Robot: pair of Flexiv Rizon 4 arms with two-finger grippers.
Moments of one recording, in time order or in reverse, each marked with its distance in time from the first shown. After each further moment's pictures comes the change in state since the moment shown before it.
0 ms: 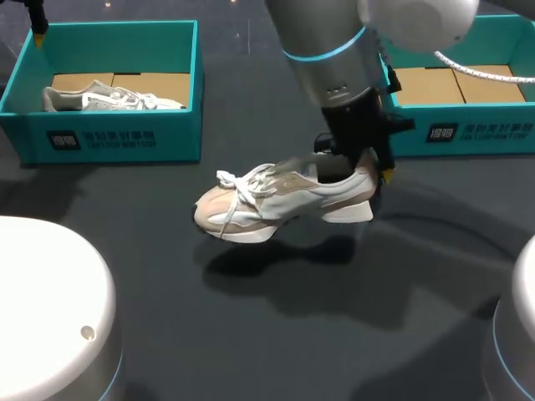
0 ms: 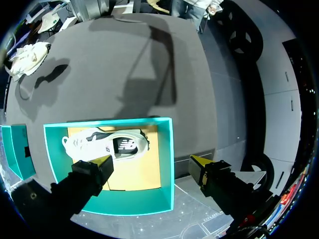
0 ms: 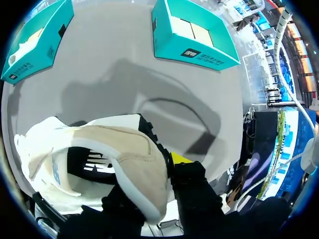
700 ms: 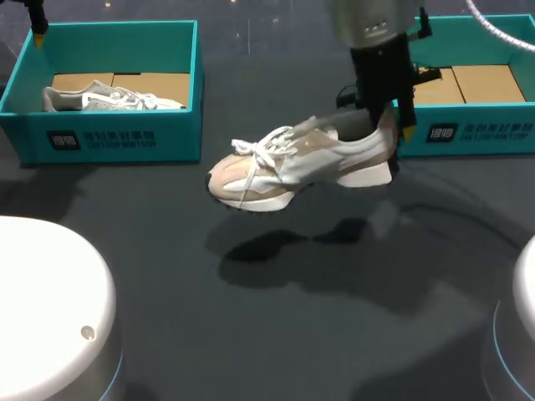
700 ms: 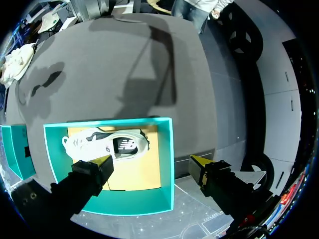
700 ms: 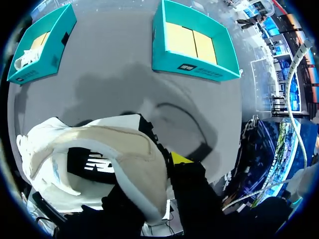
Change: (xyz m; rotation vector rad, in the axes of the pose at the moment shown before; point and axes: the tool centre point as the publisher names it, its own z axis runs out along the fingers) left arm 0.000 0.000 0.000 0.000 0.000 0.000; right arm -0.030 0.036 -0.027 0.016 0.049 -0.084
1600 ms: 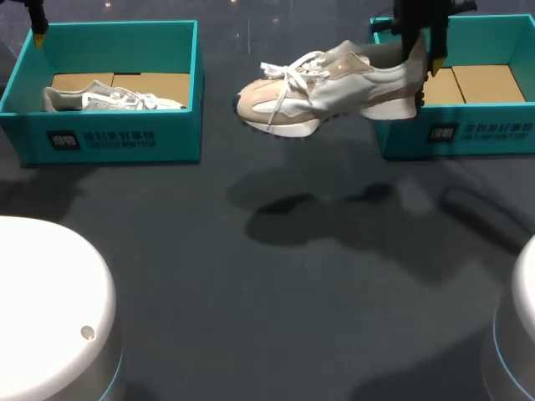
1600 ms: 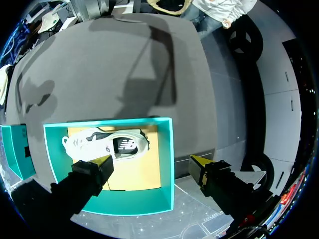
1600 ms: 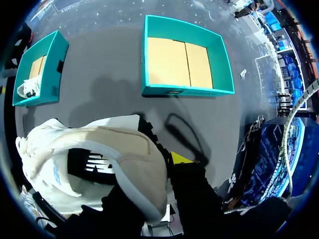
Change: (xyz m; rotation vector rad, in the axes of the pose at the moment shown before) left arm 0.000 0.000 0.000 0.000 0.000 0.000; right arm -0.067 0.093 -0.035 -0.015 0.075 0.025
